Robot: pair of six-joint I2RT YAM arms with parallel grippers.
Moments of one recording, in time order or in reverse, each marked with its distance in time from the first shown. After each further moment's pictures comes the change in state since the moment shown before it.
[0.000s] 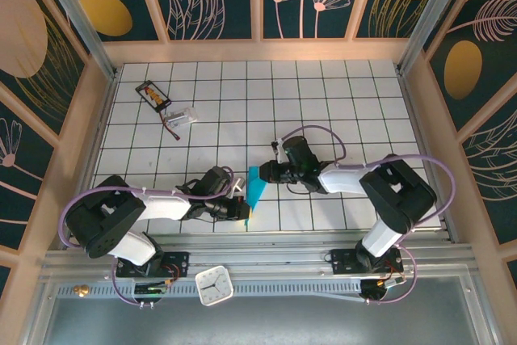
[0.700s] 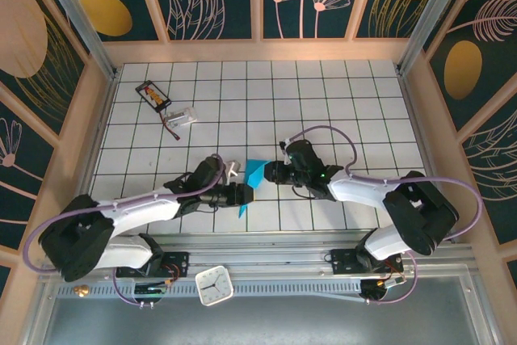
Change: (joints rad) left arm 0.039 -0.240 0.072 -0.116 -0.170 -0.053; right arm 0.055 -0.150 -0.035 -0.117 0.182 0.030
